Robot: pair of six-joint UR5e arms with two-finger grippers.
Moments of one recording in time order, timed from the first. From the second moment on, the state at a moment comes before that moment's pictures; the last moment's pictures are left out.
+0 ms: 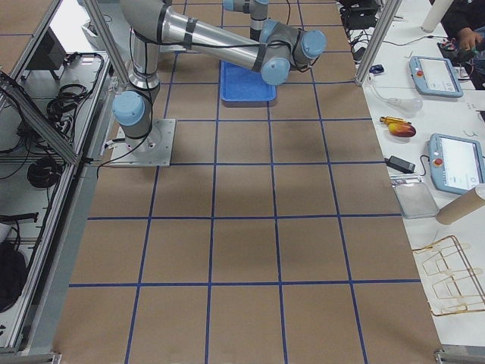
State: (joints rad) left arm -1.80 -1.93 -1.94 -0.82 1.48 -0.41; right arm 1.43 -1.29 1.56 -1.57 -0.95 -1.80
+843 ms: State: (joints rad) left arm -1.89 -1.94 -1.95 -0.80 1.48 -0.55; right arm 1.51 -1.47 2.07 -2.08 -0.94 -1.68
